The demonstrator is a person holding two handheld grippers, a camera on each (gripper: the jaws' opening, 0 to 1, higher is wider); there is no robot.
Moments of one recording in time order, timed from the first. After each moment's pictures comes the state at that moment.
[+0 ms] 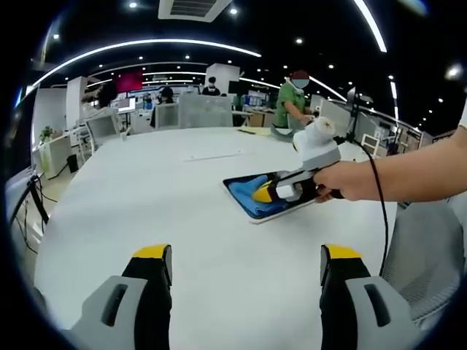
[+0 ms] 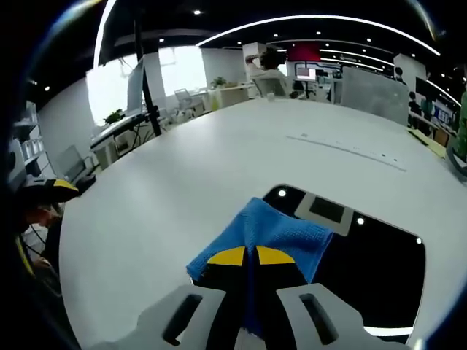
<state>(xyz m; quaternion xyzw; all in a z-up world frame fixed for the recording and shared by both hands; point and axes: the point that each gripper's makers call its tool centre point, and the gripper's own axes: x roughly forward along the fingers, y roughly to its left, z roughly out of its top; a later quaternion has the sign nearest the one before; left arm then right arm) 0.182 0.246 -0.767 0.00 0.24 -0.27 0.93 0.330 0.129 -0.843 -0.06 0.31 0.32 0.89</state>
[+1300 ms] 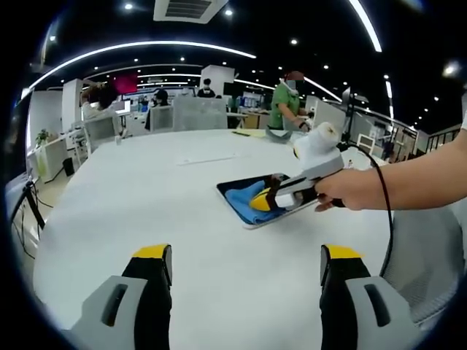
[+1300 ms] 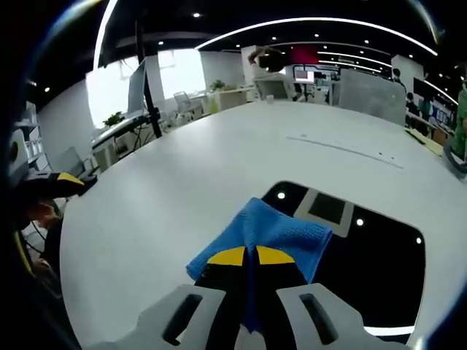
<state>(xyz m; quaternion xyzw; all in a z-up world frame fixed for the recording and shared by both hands) 0.187 0.236 -0.764 0.00 0.23 -0.28 0.93 0.321 0.128 -0.843 -0.06 0.30 0.32 0.90</state>
